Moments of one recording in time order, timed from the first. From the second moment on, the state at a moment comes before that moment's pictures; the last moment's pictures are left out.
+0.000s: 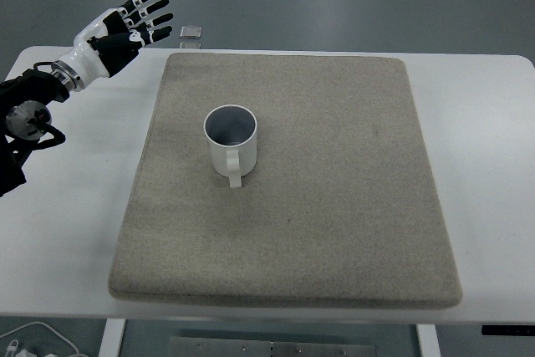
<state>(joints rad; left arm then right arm) -0.97 0.37 -0.45 -0.41 0.05 -0.61 -0.29 0.02 0.00 -0.06 0.14 -0.01 0.00 -0.23</state>
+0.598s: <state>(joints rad) -0.95 0.35 -0.46 -0.42 -0.26 -0.61 -0.01 0.02 0.00 -0.06 0.14 -0.01 0.00 -0.23</state>
